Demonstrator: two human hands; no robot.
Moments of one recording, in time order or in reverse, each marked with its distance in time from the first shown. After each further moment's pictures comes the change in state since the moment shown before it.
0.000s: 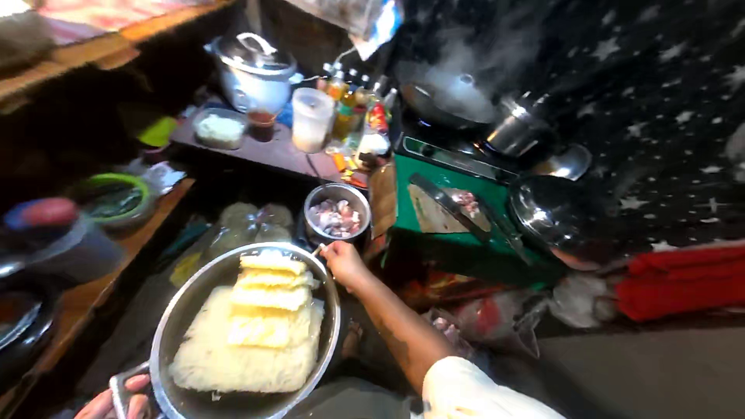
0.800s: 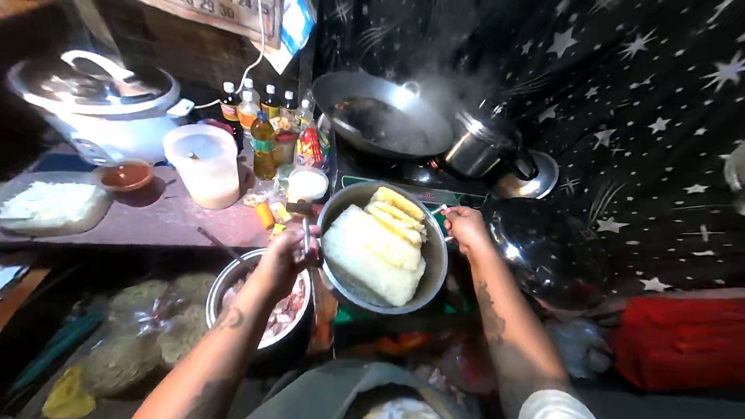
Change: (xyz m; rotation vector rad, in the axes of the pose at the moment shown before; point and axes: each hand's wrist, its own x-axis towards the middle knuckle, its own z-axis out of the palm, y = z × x) left_hand 0.256 0.014 0.530 -0.023 -0.738 -0.077; right_hand 0.150 0.032 -0.472 0.040 0.769 0.127
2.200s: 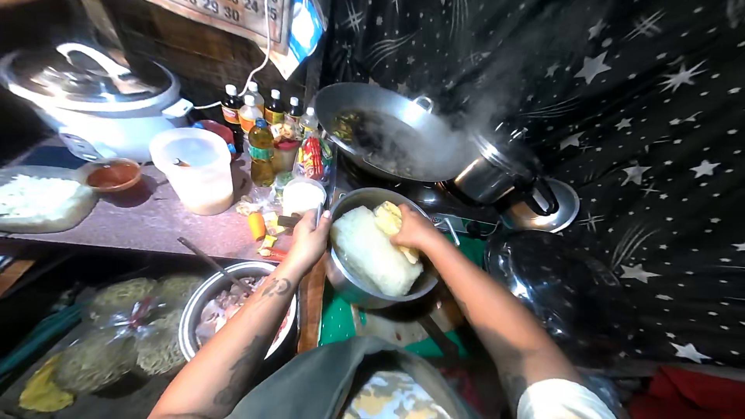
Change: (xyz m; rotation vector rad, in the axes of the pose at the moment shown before) left_hand 0.135 -0.044 0.030 0.557 0.221 0.069; right_hand 0.078 -0.056 0.077 -0.898 -0.429 -0.231
